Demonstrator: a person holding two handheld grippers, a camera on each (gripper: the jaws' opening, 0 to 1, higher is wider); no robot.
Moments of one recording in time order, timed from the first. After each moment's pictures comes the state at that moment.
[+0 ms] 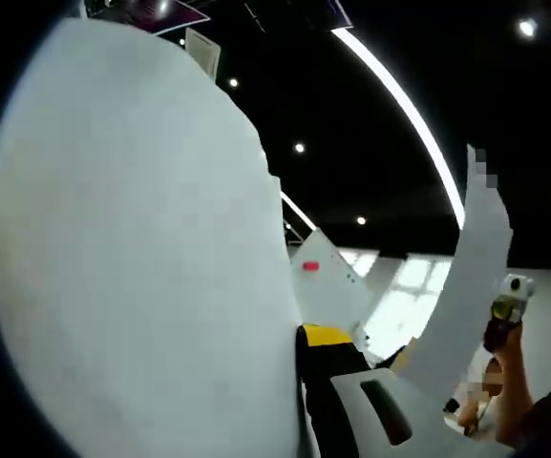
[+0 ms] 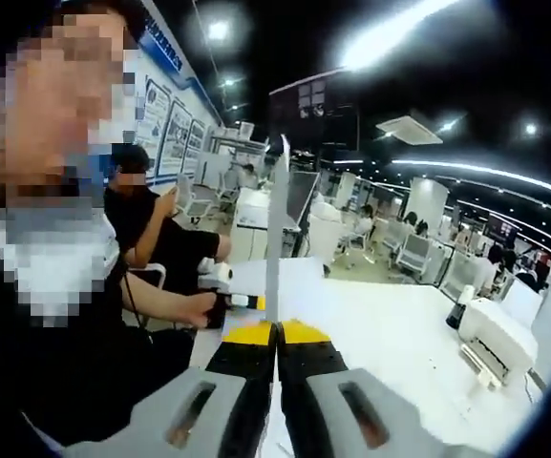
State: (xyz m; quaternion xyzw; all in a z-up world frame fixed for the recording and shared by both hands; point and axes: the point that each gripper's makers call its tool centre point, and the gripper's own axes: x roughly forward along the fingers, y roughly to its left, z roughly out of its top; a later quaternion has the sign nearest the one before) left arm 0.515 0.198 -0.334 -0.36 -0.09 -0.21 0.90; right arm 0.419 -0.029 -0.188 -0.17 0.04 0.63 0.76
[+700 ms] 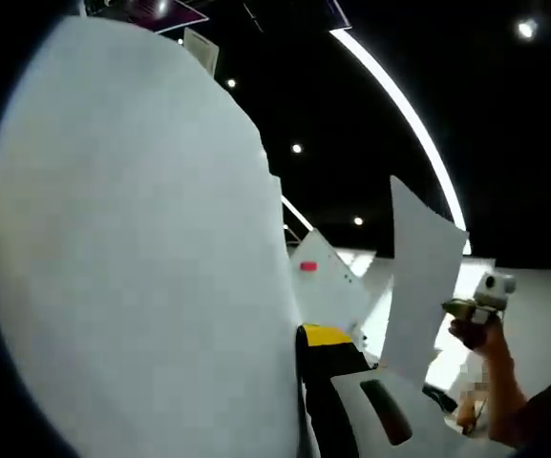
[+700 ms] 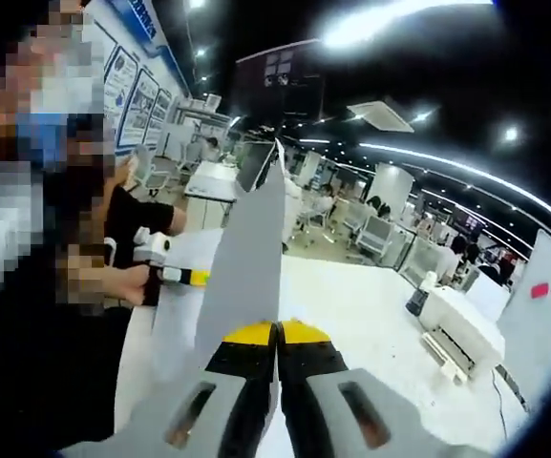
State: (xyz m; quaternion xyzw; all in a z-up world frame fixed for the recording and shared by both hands) left arm 0.514 0.197 -0.333 -0.36 -0.09 -0.22 0.90; right arm 0.507 -0.025 -0.201 -0.23 0.06 0.53 0.81
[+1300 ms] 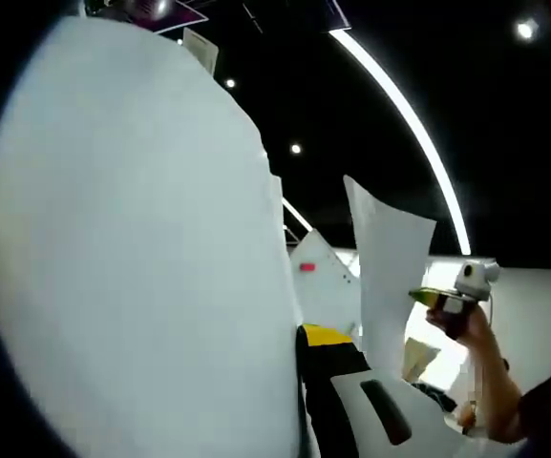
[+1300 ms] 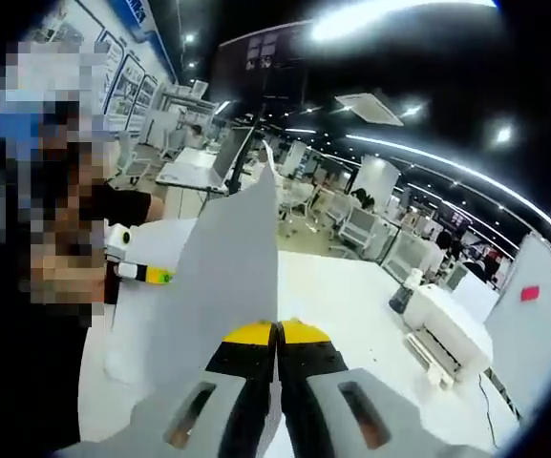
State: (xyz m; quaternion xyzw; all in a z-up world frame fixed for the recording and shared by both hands) left arm 0.513 0.196 -0.333 -0.36 -0.09 -0.22 0.90; right arm 0.565 -0.003 -0.206 -0.24 0.07 0.49 0.83
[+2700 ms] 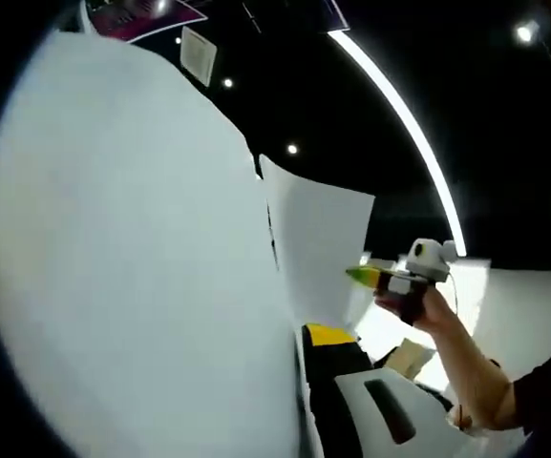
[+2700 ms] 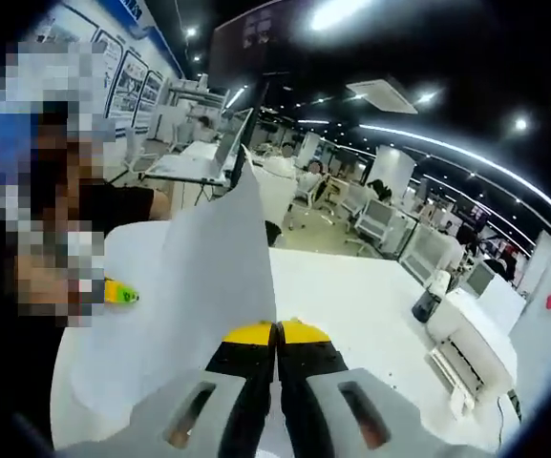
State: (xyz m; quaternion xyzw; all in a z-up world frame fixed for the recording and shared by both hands) left arm 0.512 0.194 -0.331 -0.37 -0.10 -0.23 0.90; right arm 0.617 0.078 -0.231 -0.25 0.09 0.53 0.81
